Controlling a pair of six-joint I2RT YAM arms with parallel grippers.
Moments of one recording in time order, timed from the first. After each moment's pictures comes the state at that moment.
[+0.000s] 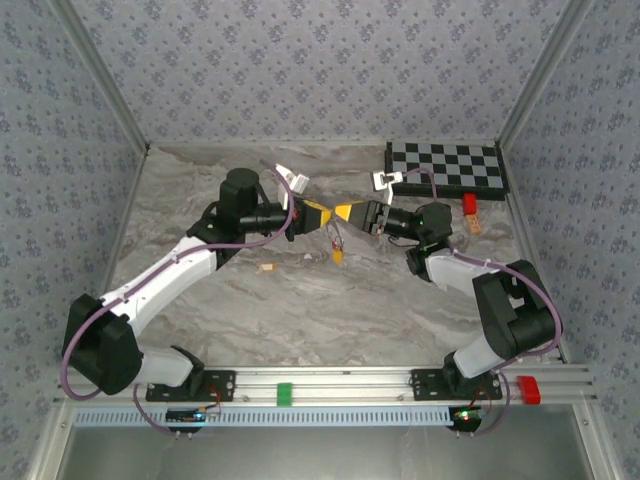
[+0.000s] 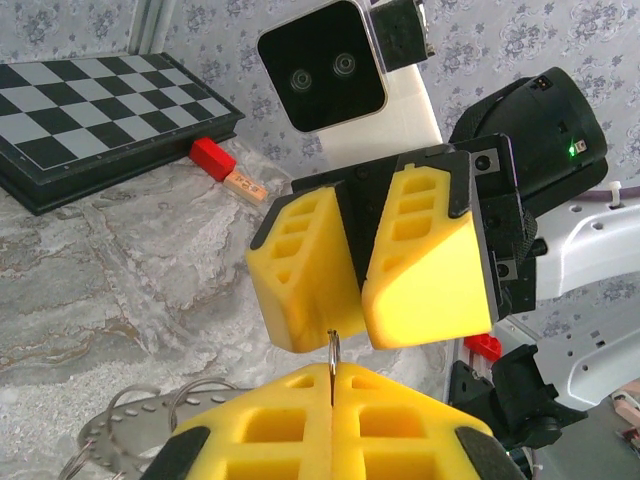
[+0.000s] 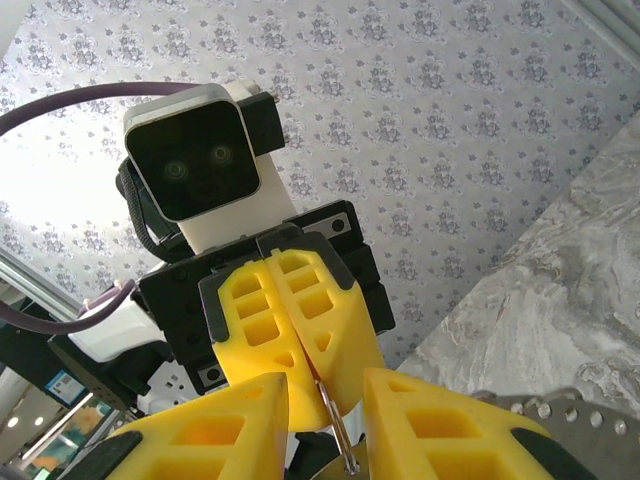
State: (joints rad) left arm -0.59 1.34 1.05 0.02 0.74 -0.35; right arm 0.38 1.53 0.69 1.26 -1.01 1.24
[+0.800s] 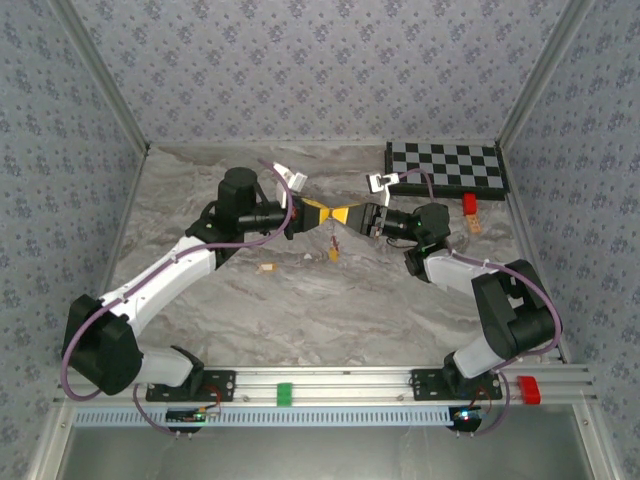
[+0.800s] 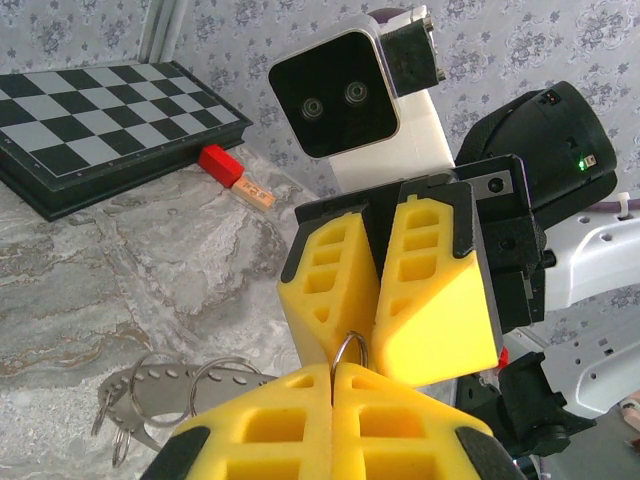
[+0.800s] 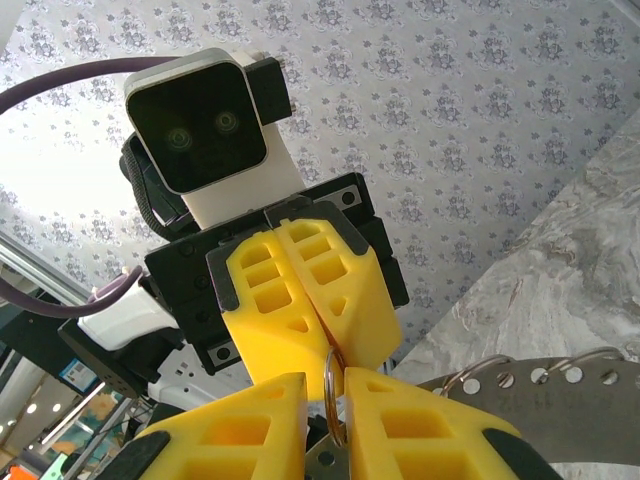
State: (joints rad) left arm -0.58 1.34 1.05 0.02 0.73 -0.35; right arm 0.40 1.53 0.69 1.26 -1.03 1.25
